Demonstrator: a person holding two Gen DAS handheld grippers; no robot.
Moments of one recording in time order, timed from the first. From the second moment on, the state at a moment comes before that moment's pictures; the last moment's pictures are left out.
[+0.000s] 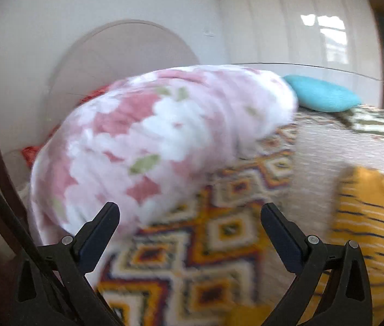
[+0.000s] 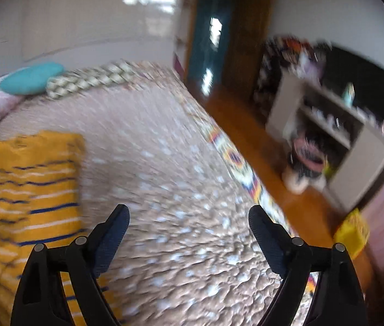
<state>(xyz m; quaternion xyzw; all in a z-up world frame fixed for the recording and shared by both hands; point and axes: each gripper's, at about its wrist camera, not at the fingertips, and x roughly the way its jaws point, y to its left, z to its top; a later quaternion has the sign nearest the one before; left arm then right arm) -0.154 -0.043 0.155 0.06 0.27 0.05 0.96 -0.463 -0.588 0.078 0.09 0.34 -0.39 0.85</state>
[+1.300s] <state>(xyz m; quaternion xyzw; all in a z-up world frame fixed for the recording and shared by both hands) -0.303 -0.226 0.015 0.14 0.45 -0.12 0.87 -0.415 -0.394 -0.019 0.13 0.41 -0.19 0.88</state>
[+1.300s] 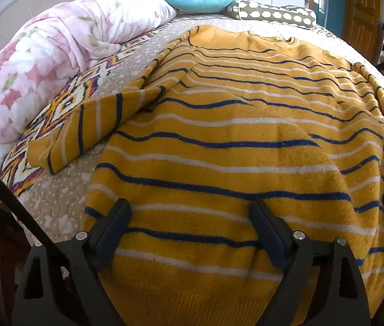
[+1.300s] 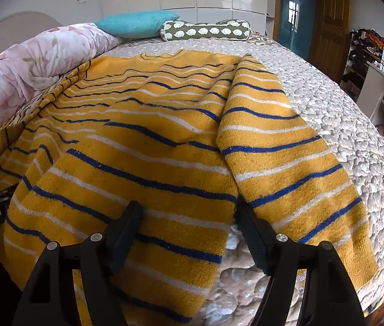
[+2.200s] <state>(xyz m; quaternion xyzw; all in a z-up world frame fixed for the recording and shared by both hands) -0.303 -0.226 0.012 0.14 0.44 -0.11 0.88 -0.417 -0.395 -0.022 0.12 0.41 -0.21 0.88</state>
